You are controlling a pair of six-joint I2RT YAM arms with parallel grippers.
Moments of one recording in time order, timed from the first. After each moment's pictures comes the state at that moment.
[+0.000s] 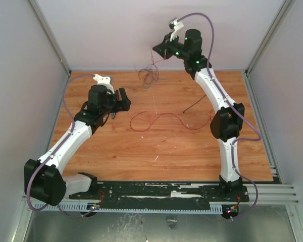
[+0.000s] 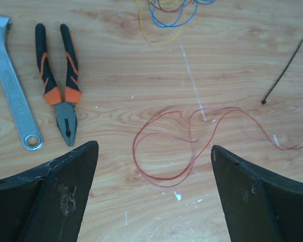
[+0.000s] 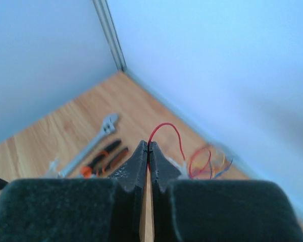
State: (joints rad) left arm -0.31 1.22 0.95 -0.20 -0.04 -0.31; right arm 0.37 2.24 2.27 -0.10 -0.57 0.14
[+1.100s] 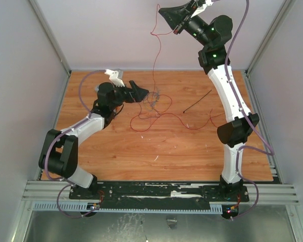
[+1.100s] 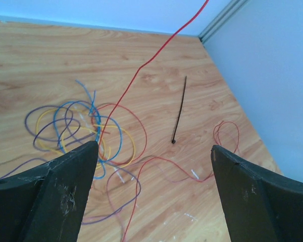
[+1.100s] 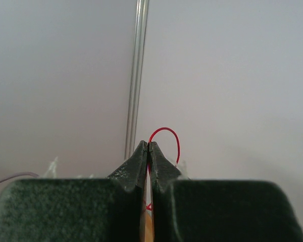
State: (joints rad) left arm -0.31 1.50 0.90 0.48 0.32 -0.50; right arm 0.35 2.06 2.42 0.29 -0.65 0.28
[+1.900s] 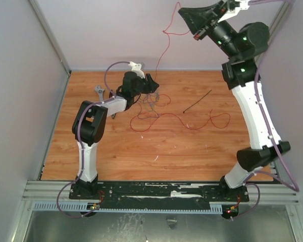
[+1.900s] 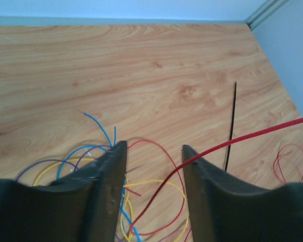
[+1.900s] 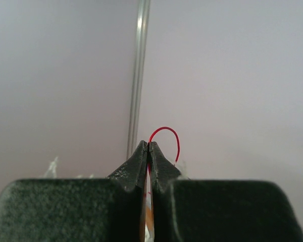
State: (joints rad) left arm -0.40 2.06 1.37 0.47 0.24 -0.42; right arm 0.34 1.68 2.14 0.21 -0.60 0.27
